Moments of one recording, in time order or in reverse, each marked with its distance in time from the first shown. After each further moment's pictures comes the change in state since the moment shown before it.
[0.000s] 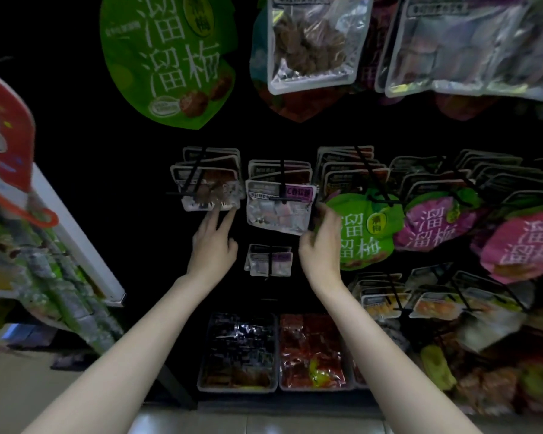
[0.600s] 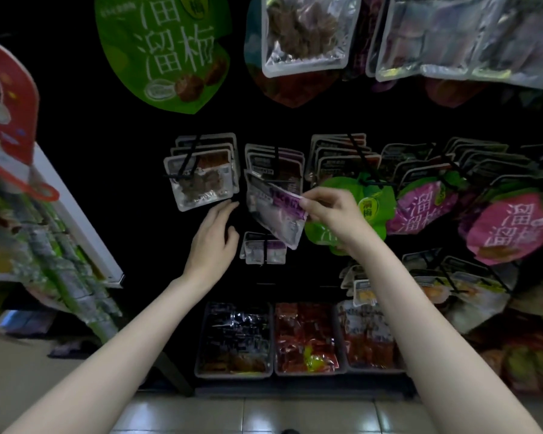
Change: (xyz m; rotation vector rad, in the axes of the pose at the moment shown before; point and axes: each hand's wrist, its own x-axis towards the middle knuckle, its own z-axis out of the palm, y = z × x) left_hand -0.034 0.017 -0.007 -0.300 0.141 0.121; right_hand 0.026 -0.017 -0.052 0.278 -0.382 0.021
